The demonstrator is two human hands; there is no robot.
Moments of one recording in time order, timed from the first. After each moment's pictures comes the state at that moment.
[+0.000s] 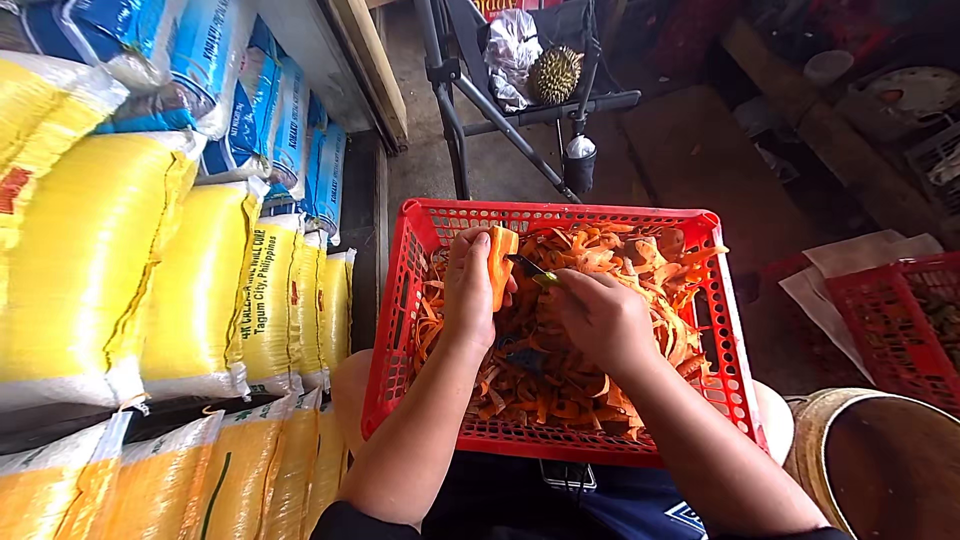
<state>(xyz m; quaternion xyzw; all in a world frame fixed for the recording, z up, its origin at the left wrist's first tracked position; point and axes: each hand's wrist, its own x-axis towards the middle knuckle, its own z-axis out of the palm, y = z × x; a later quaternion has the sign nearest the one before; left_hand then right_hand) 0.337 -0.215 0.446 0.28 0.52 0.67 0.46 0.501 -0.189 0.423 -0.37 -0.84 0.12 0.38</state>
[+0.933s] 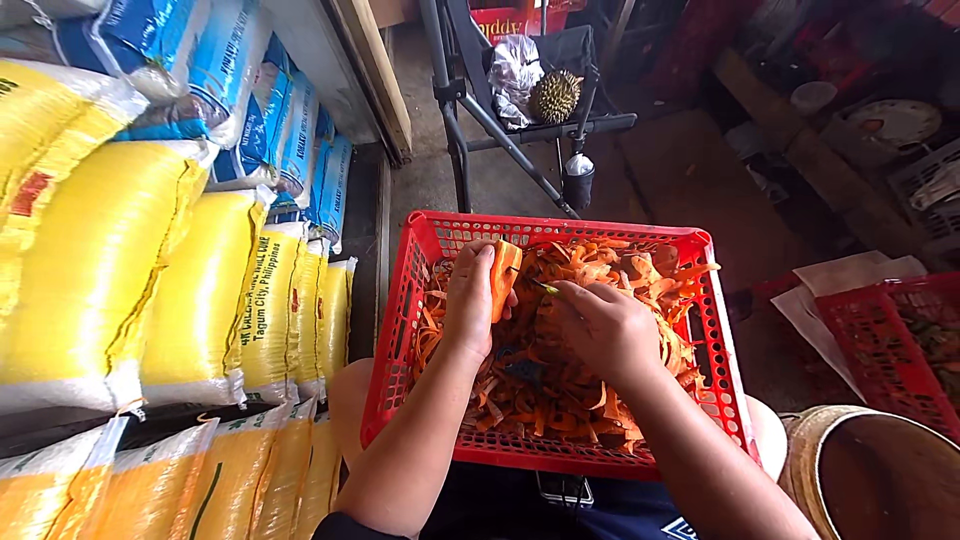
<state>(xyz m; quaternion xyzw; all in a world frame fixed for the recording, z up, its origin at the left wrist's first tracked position) 0.333 -0.212 0.448 0.27 0.52 0.65 0.49 0.504 -0.183 0.423 -0.35 -0.85 0.05 0.40</state>
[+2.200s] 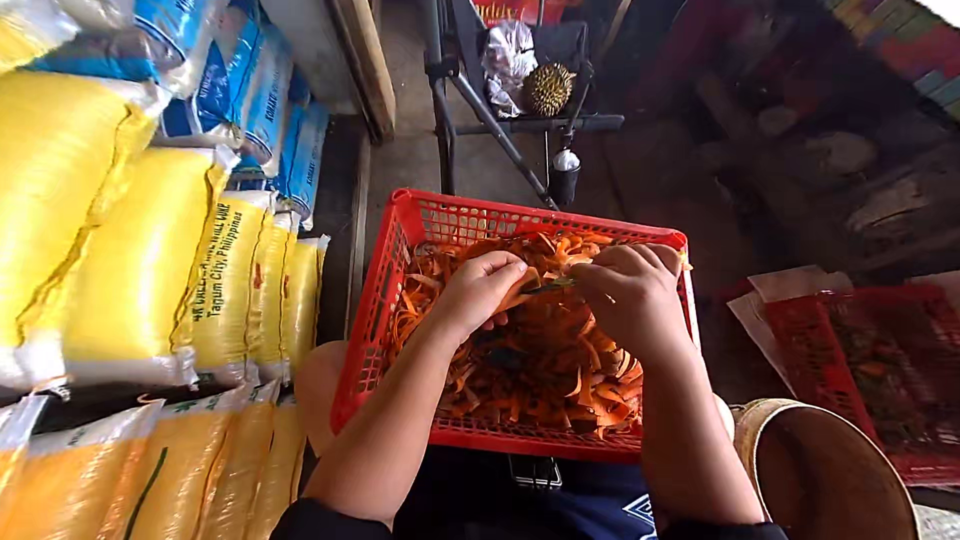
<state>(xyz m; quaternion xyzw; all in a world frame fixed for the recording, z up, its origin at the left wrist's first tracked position) 0.324 -0.215 0.456 0.45 0.62 0.39 0.52 0.542 -0.157 0.449 -0.31 -0.90 0.02 0.30</state>
